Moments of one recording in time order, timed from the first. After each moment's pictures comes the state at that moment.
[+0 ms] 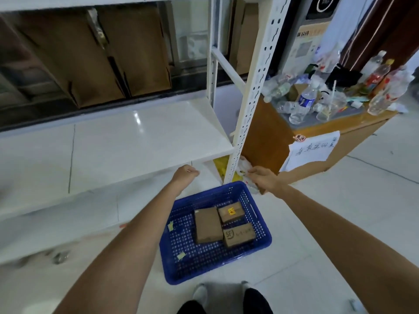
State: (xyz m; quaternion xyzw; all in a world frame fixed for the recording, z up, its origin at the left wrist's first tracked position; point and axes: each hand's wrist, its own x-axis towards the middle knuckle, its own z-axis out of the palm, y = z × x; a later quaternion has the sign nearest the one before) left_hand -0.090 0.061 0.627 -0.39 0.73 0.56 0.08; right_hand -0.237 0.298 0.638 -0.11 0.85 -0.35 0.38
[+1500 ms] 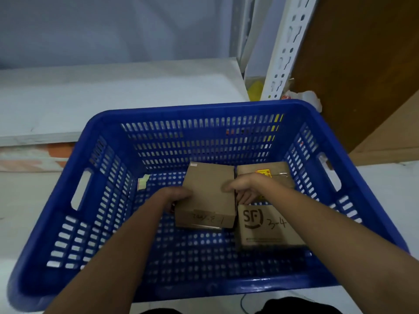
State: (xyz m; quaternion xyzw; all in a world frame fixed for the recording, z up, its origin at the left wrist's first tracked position) left_hand -0.093 0.084 -0.102 -0.55 0.55 0.57 0.24; right_hand -0.281 0.221 -0.077 -0.18 0.79 -0.08 0.58
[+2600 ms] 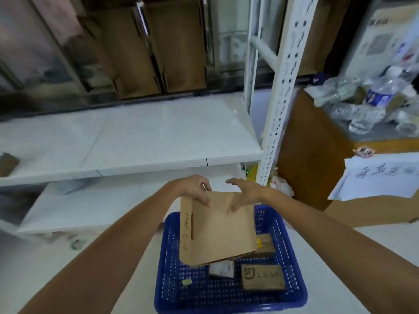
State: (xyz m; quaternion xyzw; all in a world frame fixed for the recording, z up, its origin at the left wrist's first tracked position) left_hand -0.107 0.079 0.544 -0.31 0.86 0.34 0.22; right_hand -0.268 0.222 0.502 -0.49 0.78 -0.09 0.38
